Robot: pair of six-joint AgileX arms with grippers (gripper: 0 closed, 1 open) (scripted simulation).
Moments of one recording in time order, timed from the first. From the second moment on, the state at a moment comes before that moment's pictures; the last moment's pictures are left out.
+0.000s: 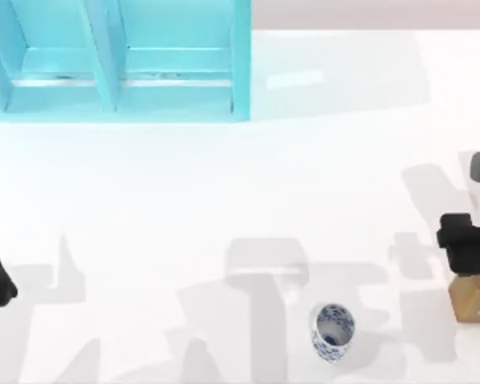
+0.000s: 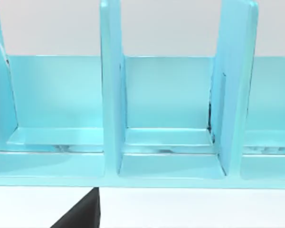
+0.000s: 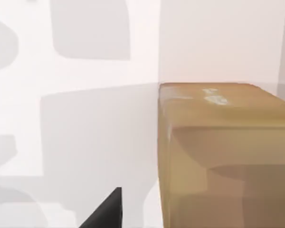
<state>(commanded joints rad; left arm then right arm) 0.00 0.00 0.00 0.00 0.00 0.00 0.26 1.50 0.95 -0.92 0.02 0.26</state>
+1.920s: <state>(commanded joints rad) 0.00 0.00 0.00 0.00 0.00 0.00 0.59 1.61 1.31 -1.23 0.01 0.61</state>
